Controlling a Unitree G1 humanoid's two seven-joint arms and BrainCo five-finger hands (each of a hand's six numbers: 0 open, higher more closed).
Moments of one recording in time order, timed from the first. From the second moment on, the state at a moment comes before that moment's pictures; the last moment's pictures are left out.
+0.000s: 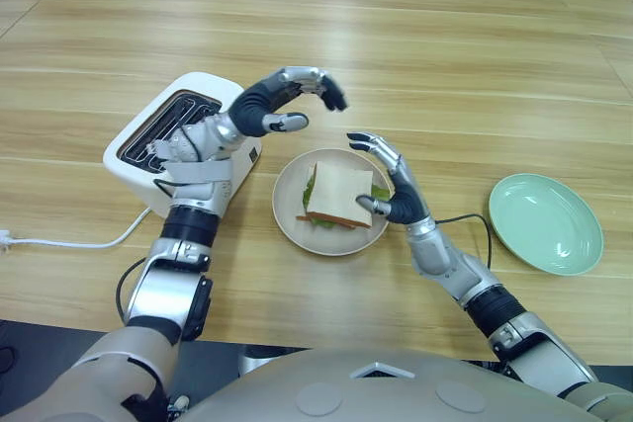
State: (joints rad) left arm -0.48 0.32 -0.10 0.30 -0.57 -0.57 -1.05; right arm -0.15 -0.38 0.49 0.31 -0.29 -0.89 -0.44
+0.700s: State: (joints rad) left arm -0.07 0.53 -0.38 0.21 -0.07 -0.69 -1.26; right arm 0.06 -0.63 0.63 0.11 0.13 -0.76 0.59
